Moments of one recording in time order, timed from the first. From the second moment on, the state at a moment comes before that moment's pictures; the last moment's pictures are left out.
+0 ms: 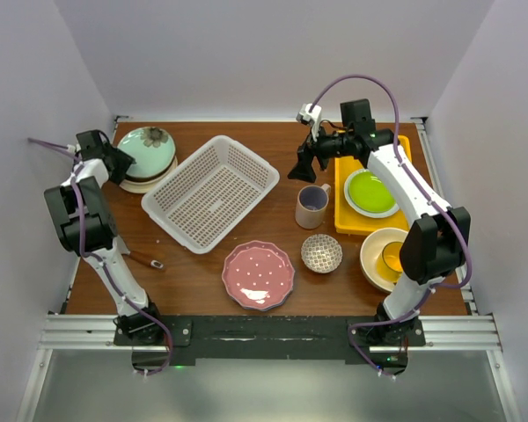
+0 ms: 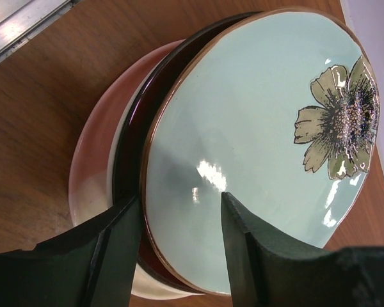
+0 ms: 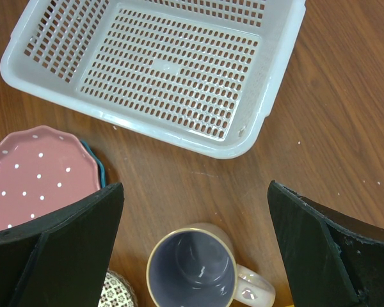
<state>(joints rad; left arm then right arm) 0.38 2.02 1.43 -0.21 0.09 -0.72 0.29 1.73 1.61 -0.63 -0.83 -0.49</state>
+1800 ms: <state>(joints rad) 0.47 1.84 1.05 0.24 0.44 -1.04 0.29 1.71 1.61 -0.64 -0.82 -0.50</state>
